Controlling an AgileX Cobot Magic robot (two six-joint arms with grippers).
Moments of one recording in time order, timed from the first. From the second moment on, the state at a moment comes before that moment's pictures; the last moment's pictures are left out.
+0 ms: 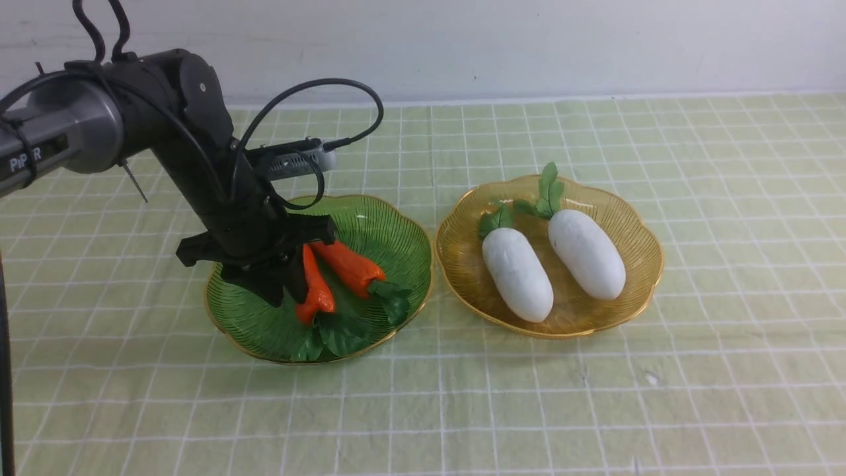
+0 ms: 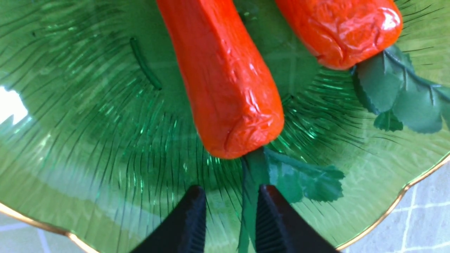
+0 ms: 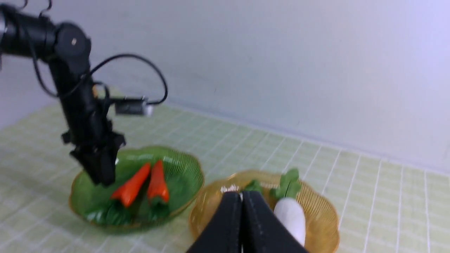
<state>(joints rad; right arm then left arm) 0.36 0.21 -0.50 0.21 0.46 -0.22 -0.17 2.00 -1.58 -0.24 1.16 -0.06</state>
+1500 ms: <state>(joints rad) 0.22 0.06 -0.09 0.12 0.15 -0.22 -0.17 2.00 -1.58 -0.13 1.18 -0.06</state>
